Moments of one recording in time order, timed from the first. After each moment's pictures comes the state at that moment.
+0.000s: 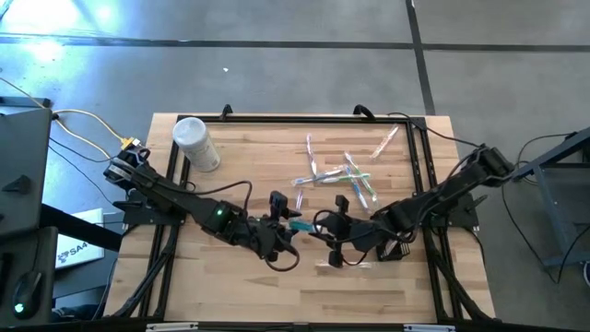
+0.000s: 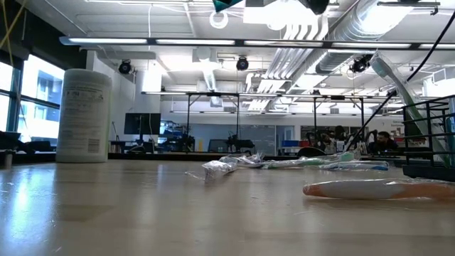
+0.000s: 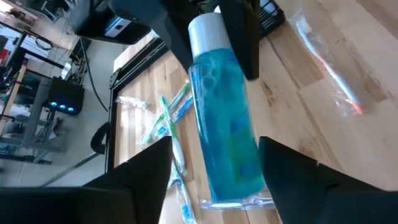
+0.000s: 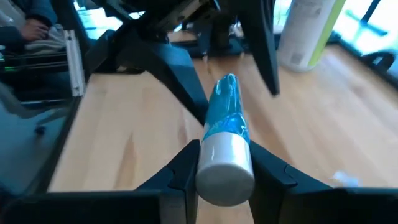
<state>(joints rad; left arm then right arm) -0.43 1.59 1.35 -0.40 -0.66 0.34 0.50 1.49 1.08 -0.10 0.52 0.37</state>
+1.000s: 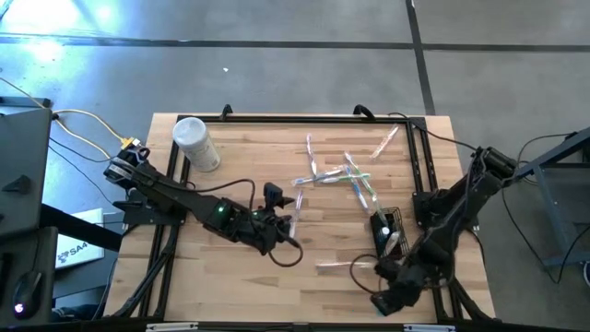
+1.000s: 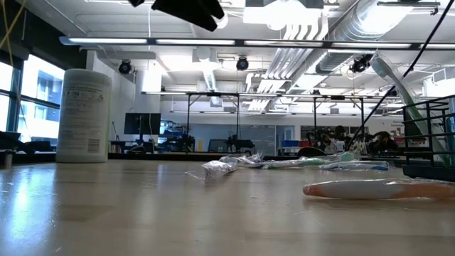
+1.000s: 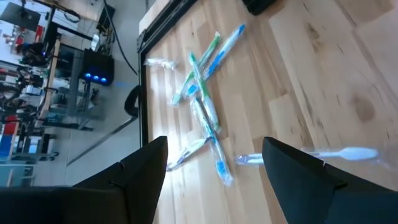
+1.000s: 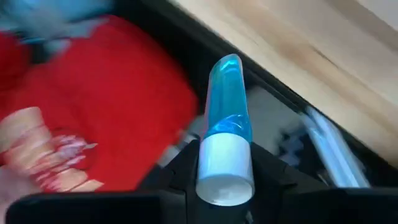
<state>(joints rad) -0.43 1.59 1.35 -0.54 -0.81 0.34 0.86 1.47 1.08 -0.52 -0.26 2.00</state>
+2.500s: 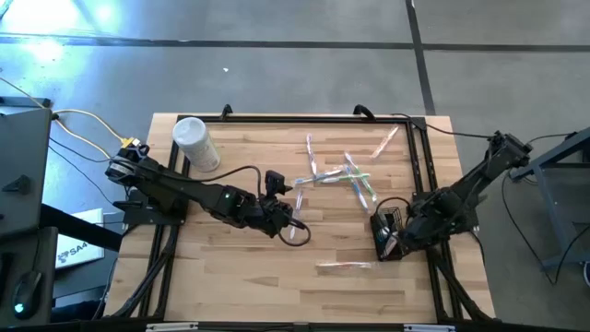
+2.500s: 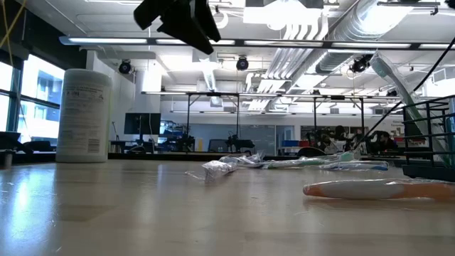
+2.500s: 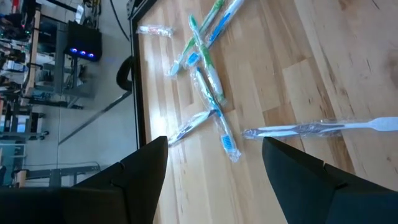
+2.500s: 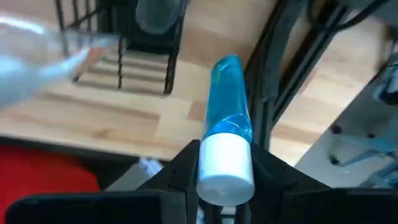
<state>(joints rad) -0.31 1.59 1.35 -0.62 -0.74 0.33 0.68 1.16 1.08 -1.43 -0.33 1.95</state>
